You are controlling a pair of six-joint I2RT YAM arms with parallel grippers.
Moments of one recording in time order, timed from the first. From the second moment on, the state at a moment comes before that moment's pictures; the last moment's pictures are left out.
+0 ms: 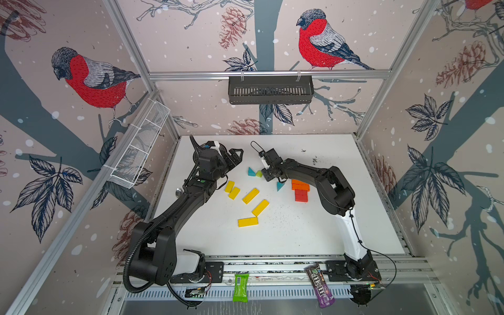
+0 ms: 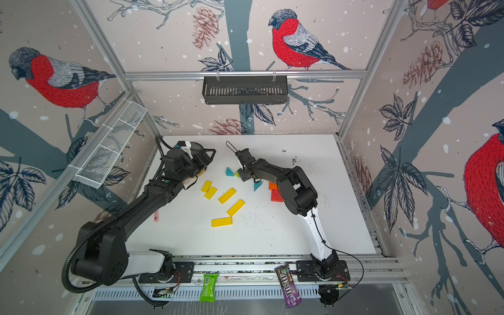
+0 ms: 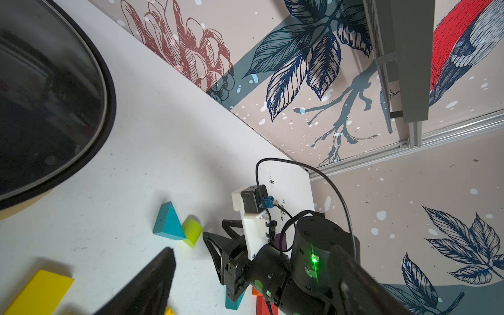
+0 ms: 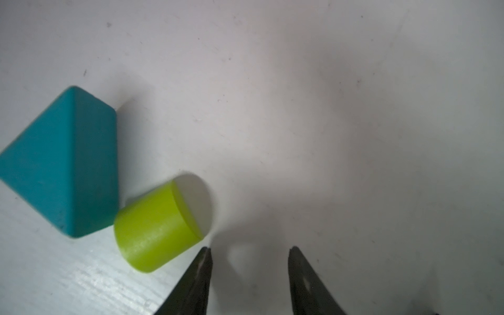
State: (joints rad) left arm -0.25 1.34 0.87 0.14 0.26 -0.88; right arm 0.68 2.27 1.67 -0.37 0.12 0.00
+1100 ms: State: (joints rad) left arm -0.25 1.34 0.87 0.14 0.26 -0.88; right arm 0.70 2.22 1.70 -0.40 0.11 0.00
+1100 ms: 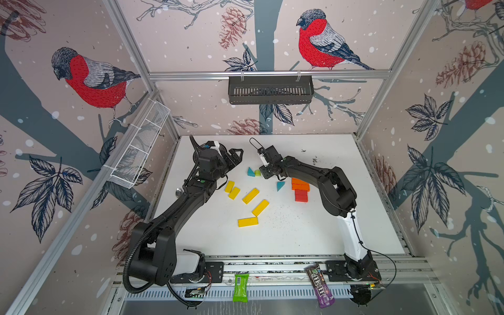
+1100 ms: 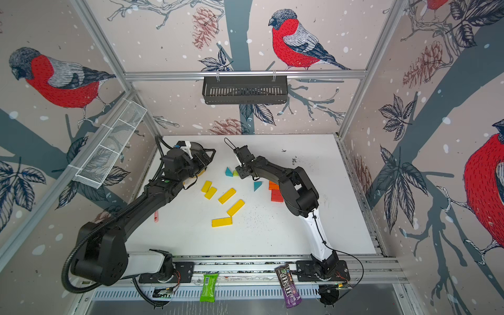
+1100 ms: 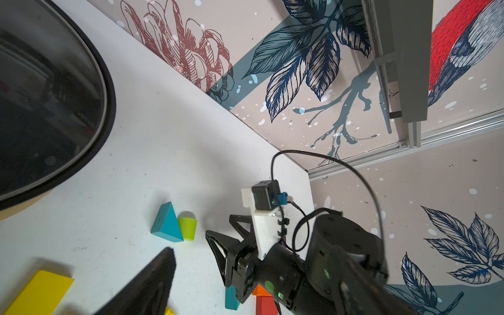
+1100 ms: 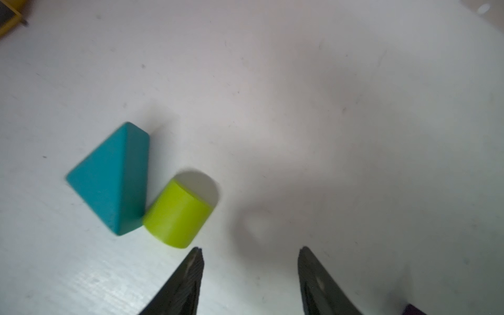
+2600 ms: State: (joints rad) left arm -0.25 1.34 0.87 0.14 0.26 -0.88; right arm 0.74 2.34 1.81 -0.44 0.11 -0.08
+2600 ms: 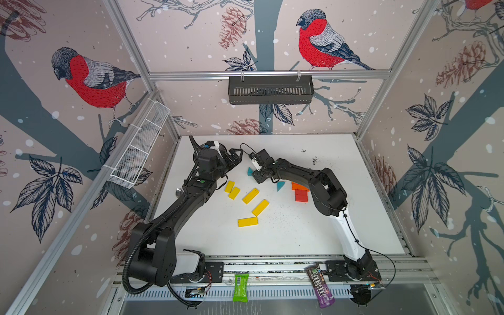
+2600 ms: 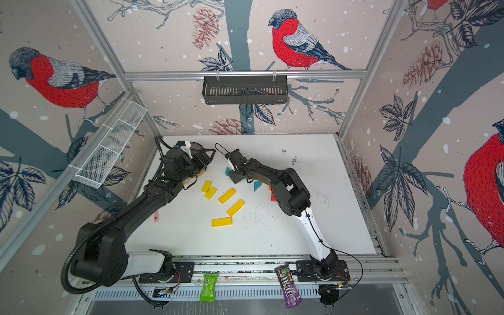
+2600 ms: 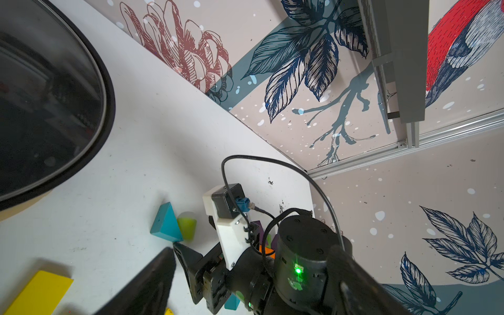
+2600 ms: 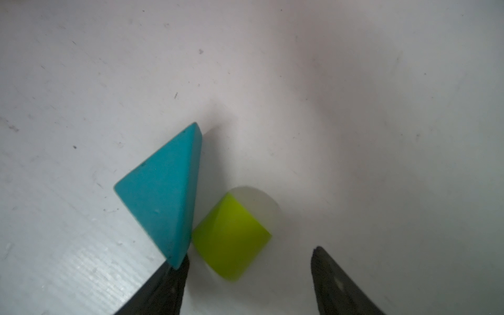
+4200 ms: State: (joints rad) left arm -0.28 1.38 0.89 0.13 0.29 -0.89; right arm 0.66 1.85 1.19 -0.37 -0.01 0.29
